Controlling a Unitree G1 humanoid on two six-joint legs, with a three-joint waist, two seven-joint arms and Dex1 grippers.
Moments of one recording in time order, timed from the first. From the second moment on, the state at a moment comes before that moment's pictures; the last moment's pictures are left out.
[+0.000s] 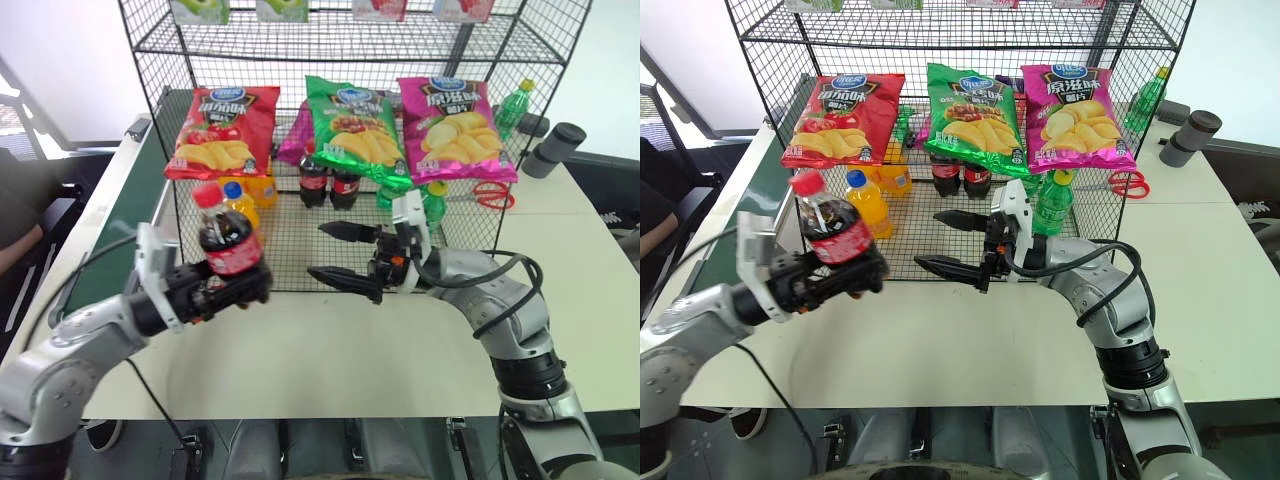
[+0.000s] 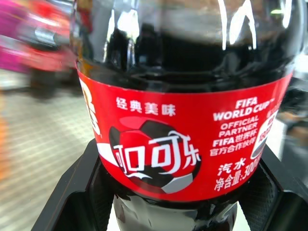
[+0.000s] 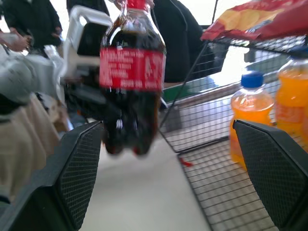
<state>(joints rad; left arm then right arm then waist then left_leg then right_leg) -0.04 0.68 0.18 -0.50 -1.02 0.71 -0.69 -0.44 -0.41 0.10 -0.29 0.69 0.65 0.90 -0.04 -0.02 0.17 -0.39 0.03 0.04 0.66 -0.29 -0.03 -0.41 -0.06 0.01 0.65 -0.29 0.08</state>
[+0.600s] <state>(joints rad) -0.21 0.66 -0.07 -0.40 -0.76 0.69 -0.89 -0.42 -0.41 0.17 -0.33 0.69 0.71 0.89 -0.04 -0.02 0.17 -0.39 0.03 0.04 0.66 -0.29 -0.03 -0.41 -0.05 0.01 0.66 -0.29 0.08</state>
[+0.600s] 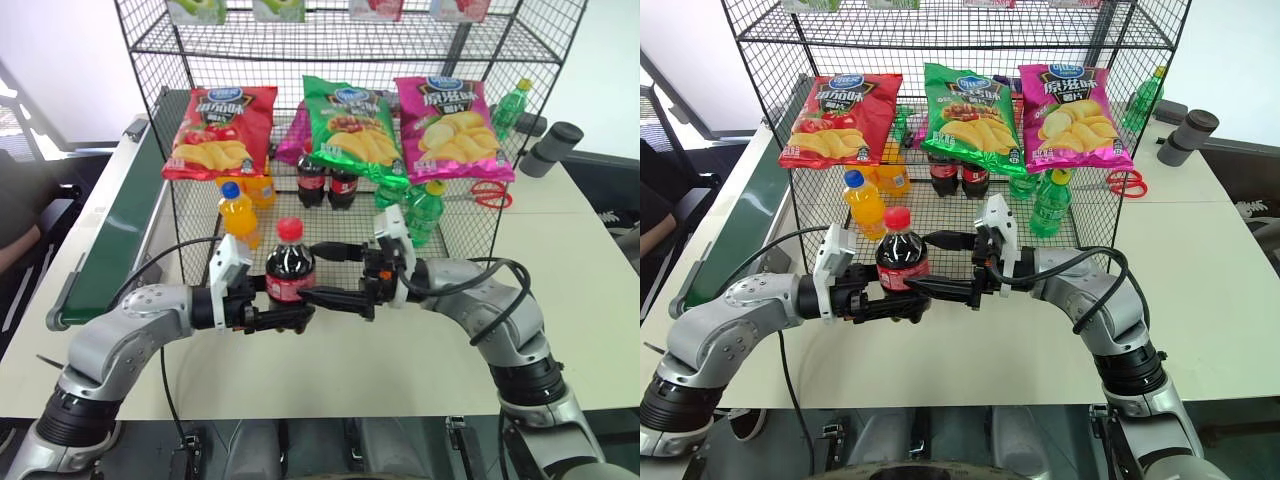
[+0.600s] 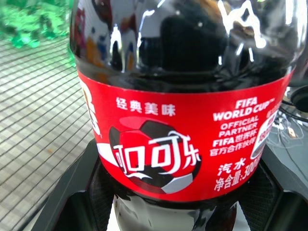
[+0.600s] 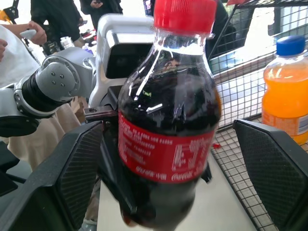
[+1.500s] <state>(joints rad) -0.23 0.62 -0.10 -0.40 -0.68 0.69 -0.93 -0.41 -0.37 0.17 -0.33 0.70 0.76 0.87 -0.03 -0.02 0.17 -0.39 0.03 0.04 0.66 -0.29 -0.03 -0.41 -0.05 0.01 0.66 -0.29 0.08</state>
